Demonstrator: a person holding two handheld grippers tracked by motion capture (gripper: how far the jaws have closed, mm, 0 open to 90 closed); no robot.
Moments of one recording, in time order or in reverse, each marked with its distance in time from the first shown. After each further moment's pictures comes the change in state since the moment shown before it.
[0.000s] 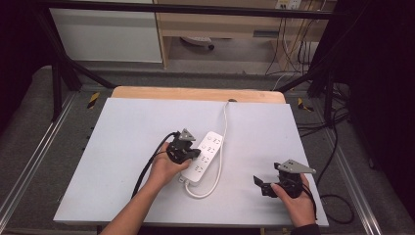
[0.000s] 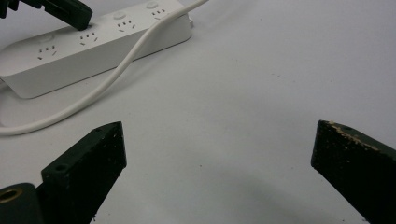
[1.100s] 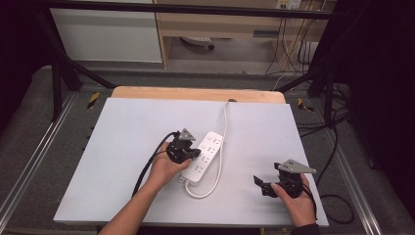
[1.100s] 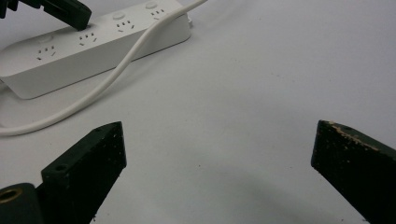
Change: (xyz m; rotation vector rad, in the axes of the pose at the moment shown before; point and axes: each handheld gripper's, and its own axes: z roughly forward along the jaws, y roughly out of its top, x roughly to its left) left arm 0.001 0.000 0.000 -0.004 -0.007 -0.003; right arm -0.001 0.000 0.000 0.001 0.002 0.004
